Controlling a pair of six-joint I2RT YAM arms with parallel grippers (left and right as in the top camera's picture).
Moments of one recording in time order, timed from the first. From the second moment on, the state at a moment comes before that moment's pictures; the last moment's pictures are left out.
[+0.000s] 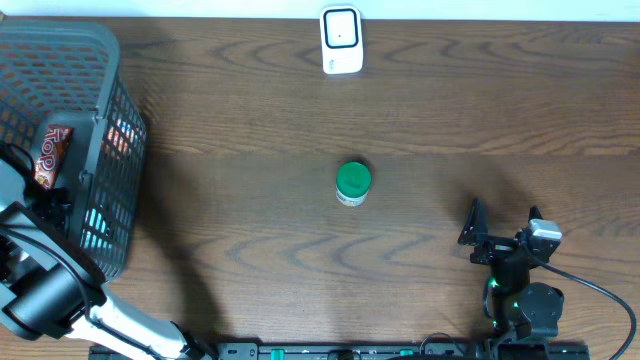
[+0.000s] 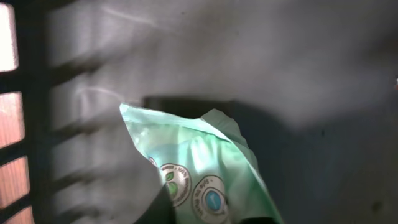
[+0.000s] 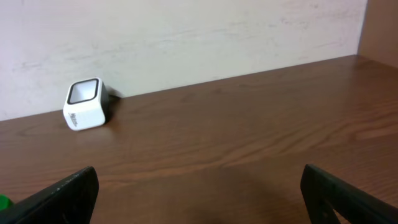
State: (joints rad) left arm 0.76 1.96 1.41 -1.07 -0.15 -1.01; right arm -0.01 0.01 0.01 -0.06 0.08 0.19
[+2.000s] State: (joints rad) left arm -0.20 1.86 1.68 -1.20 1.18 -0.02; right arm -0.01 0.01 0.01 -0.06 0.08 0.19
